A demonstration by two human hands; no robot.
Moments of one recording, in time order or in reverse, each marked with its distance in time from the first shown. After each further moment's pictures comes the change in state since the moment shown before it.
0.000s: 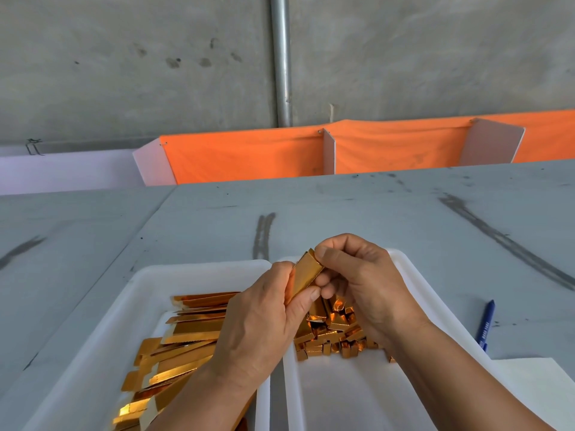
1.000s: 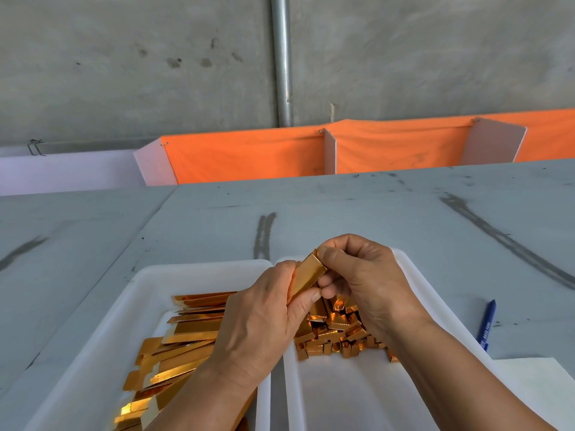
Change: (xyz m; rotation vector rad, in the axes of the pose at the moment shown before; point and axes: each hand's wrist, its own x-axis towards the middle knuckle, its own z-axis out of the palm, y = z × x) left_hand 0.002 0.000 -0.003 0.076 0.021 0.038; right_hand 0.001 -0.002 0.000 -0.032 0.037 0.010
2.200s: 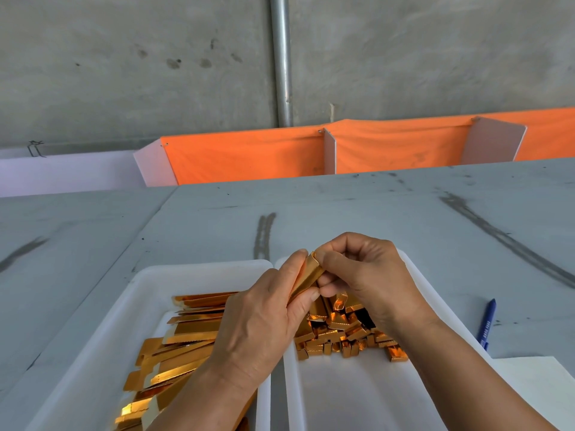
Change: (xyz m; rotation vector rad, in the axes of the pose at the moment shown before) left_hand 0.000 0.003 -0.002 0.022 0.000 0.044; right_hand -0.002 -0.006 -0.007 -0.168 -0.055 -0.082
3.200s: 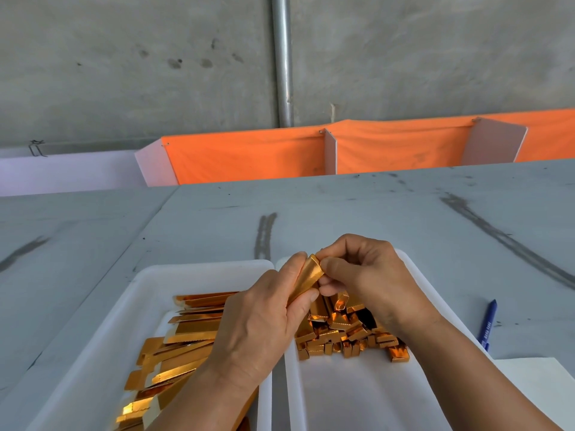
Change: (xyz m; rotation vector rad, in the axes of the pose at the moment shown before) left_hand -0.001 0.000 -0.003 -0.007 -0.041 -0.019; right_hand 0.003 0.005 -0.006 -0.129 -0.032 -0.008
